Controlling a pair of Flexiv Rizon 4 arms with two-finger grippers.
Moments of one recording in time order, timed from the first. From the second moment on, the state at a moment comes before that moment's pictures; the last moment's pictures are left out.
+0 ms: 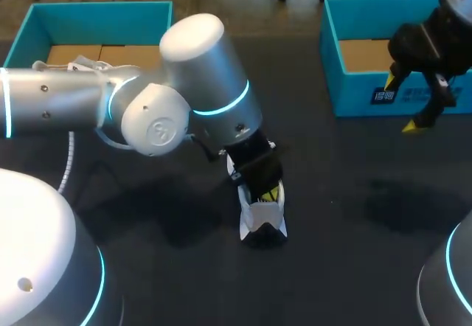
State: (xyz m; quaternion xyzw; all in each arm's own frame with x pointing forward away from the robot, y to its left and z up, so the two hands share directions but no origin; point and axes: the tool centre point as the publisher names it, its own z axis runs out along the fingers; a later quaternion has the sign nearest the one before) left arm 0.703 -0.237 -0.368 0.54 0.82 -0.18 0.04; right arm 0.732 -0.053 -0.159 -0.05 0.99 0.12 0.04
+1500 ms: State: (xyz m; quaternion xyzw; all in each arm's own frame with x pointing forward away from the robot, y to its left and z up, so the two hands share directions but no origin) left arm 0.703 -0.220 -0.403 0.54 0.84 -0.09 -0.01; right arm 0.732 -0.053 -0.159 -0.05 0.99 0.12 0.04
